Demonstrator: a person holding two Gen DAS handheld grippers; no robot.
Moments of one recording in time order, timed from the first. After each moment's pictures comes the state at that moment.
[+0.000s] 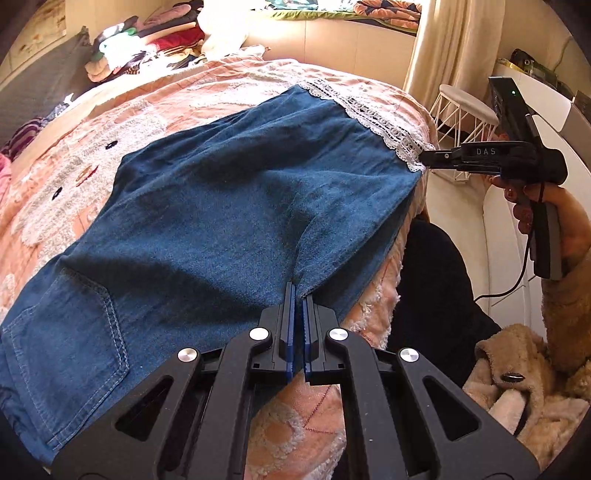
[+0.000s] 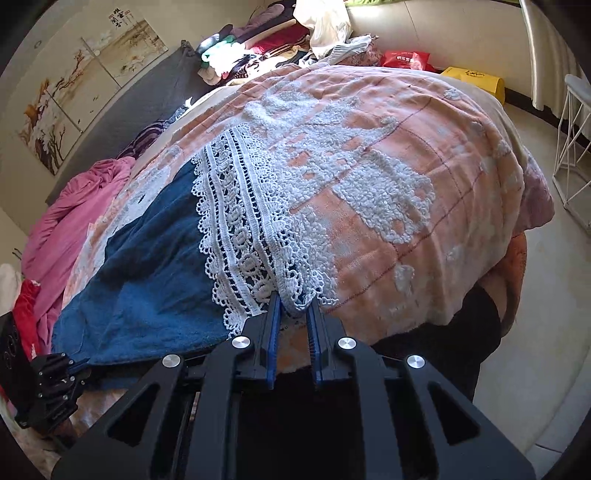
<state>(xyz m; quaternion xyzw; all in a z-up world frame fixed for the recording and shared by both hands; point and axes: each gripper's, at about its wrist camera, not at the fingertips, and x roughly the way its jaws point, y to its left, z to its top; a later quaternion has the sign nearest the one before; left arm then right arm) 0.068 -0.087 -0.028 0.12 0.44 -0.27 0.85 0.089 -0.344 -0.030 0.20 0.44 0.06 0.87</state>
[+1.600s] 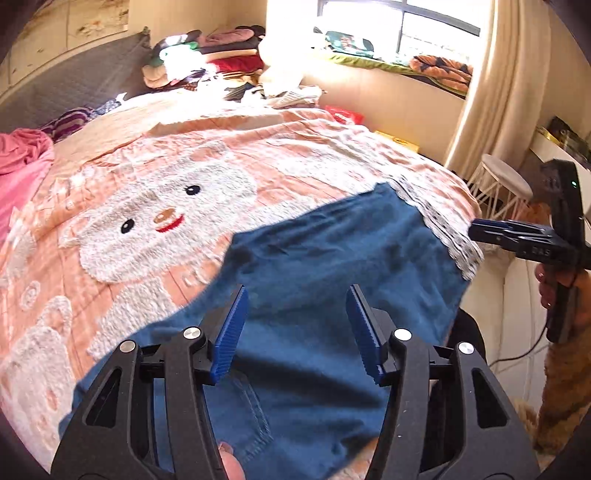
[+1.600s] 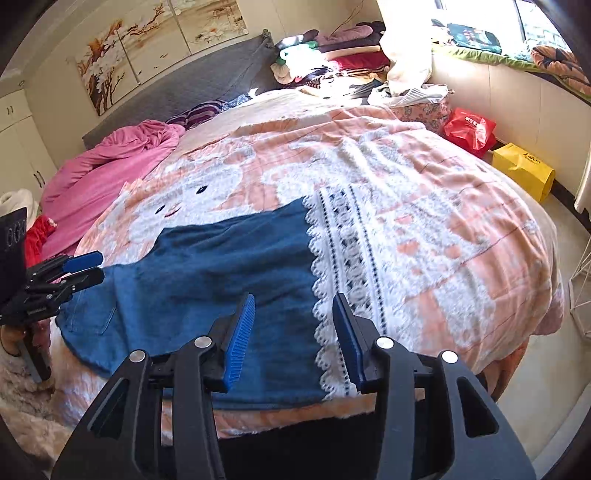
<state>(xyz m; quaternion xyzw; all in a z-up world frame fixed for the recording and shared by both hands) 0.134 -0.030 0.040 0.05 0.39 -0.20 0.90 0.120 -0.282 0.044 0.08 0.40 0.15 0.90</state>
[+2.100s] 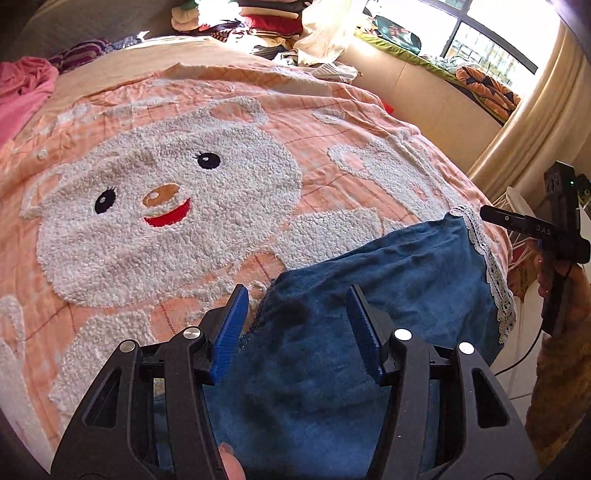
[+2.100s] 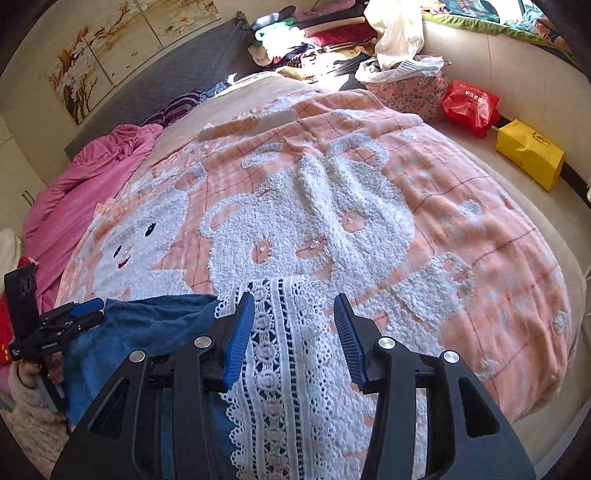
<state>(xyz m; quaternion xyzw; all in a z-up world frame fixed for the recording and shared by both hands) 0.234 -0.006 -0.004 -0.05 0.46 -0.18 0.87 0.263 -0.315 0.025 0.10 0.46 0.15 0.87</state>
